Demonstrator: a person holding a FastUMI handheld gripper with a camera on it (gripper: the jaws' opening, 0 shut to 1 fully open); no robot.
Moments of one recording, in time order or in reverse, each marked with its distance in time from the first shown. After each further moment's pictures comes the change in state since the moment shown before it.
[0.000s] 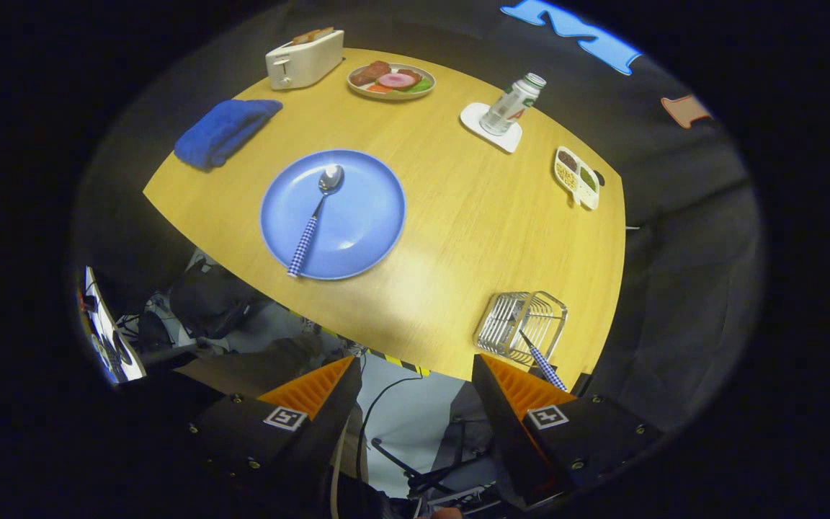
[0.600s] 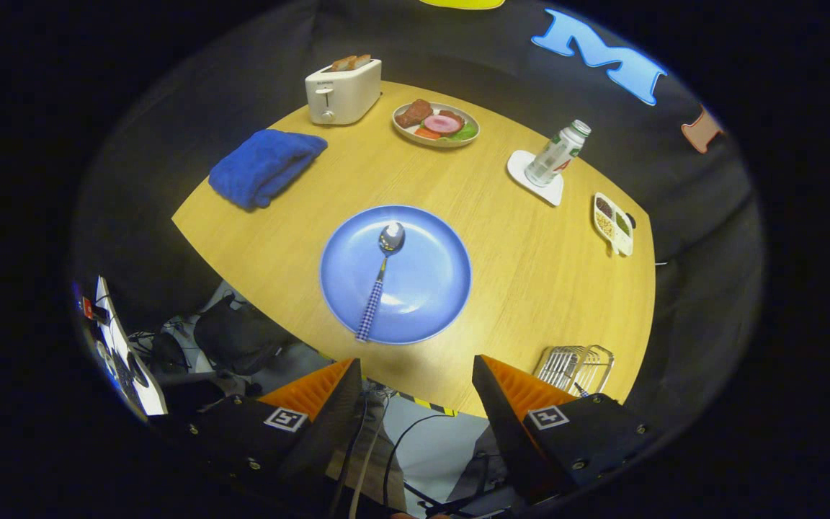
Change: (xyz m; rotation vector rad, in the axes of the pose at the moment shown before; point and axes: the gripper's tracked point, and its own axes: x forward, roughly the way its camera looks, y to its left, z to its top) arm 0.014 0.073 0.051 -0.013 -0.149 0.100
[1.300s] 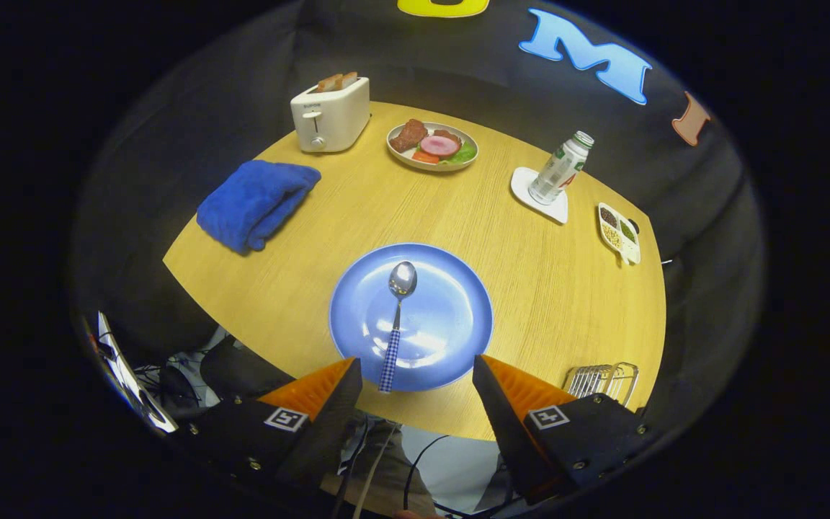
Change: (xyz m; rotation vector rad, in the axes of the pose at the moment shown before) arm 0.027 0.017 0.047 0.071 -0.102 -0.027
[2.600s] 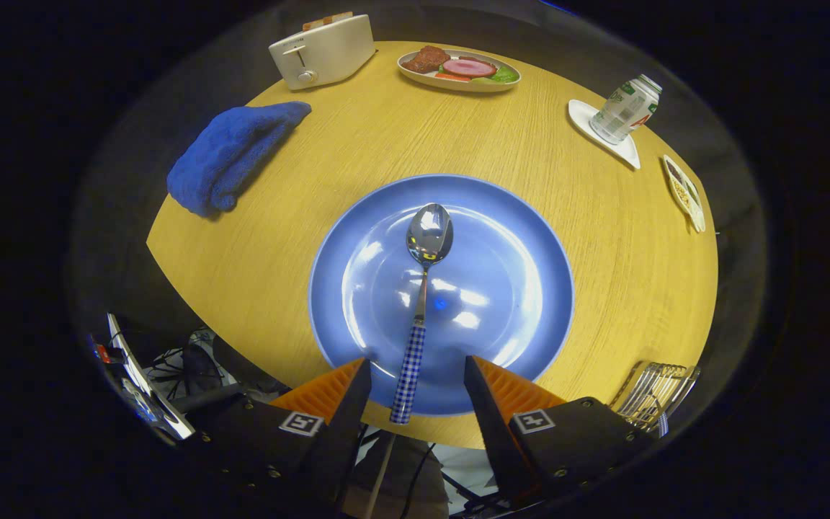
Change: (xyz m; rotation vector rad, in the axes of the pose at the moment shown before) arm 0.095 0.025 -0.031 0.036 0.273 0.144
